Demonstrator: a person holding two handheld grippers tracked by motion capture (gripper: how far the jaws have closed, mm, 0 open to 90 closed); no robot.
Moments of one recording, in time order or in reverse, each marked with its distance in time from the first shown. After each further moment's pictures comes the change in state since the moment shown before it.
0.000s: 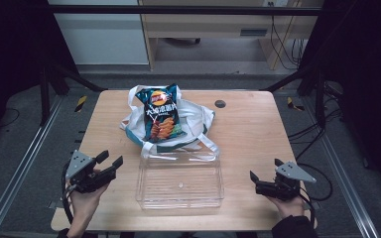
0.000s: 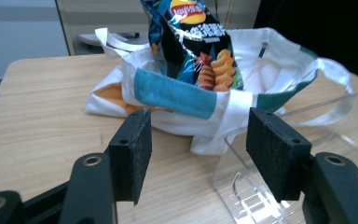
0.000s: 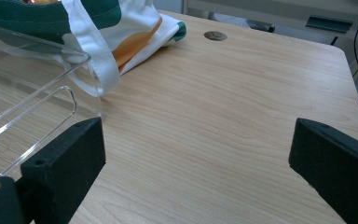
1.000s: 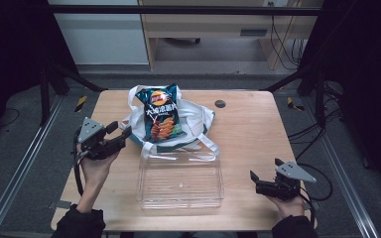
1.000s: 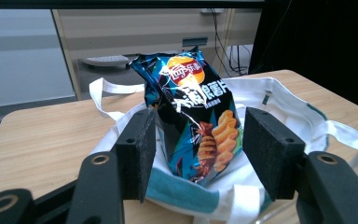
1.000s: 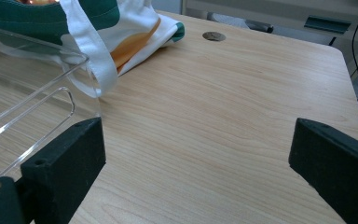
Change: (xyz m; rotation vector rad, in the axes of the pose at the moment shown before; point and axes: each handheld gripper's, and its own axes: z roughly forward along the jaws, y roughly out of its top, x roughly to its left) left arm -0.005 0.068 0.053 -0.032 0.014 0.042; right arm -0.001 0.001 0.000 -0.004 -0.007 -0.004
